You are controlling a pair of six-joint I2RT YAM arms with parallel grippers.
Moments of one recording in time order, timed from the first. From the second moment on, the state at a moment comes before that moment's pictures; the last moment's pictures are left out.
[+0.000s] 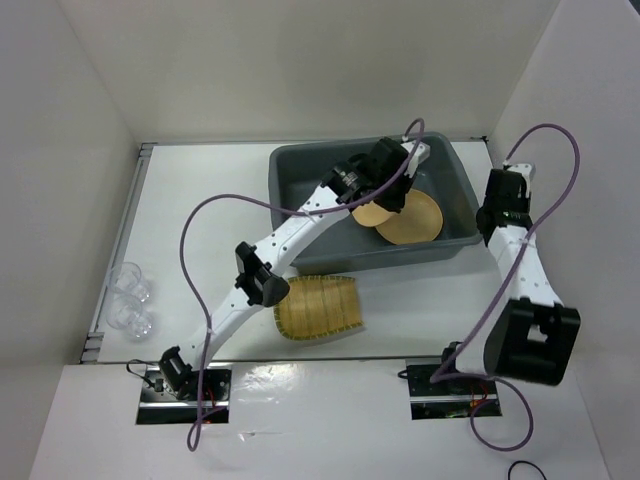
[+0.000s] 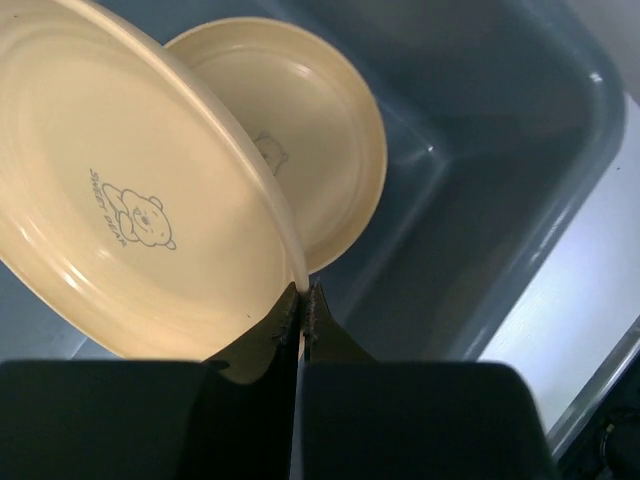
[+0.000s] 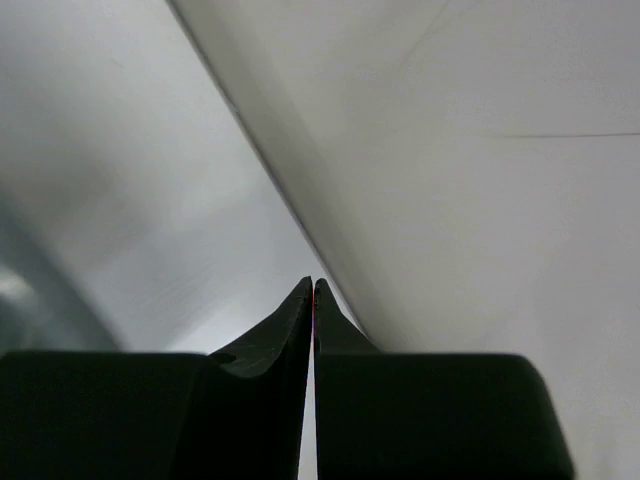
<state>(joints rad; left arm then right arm) -0.84 2.61 2.99 -1.03 0.06 -0.21 -0.17 1.25 0.99 -0.39 0.65 -0.17</state>
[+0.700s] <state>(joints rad) -0.89 2.76 3.01 -0.95 0.03 -0.10 -0.26 1.61 1.01 -0.46 0.45 -0.17</state>
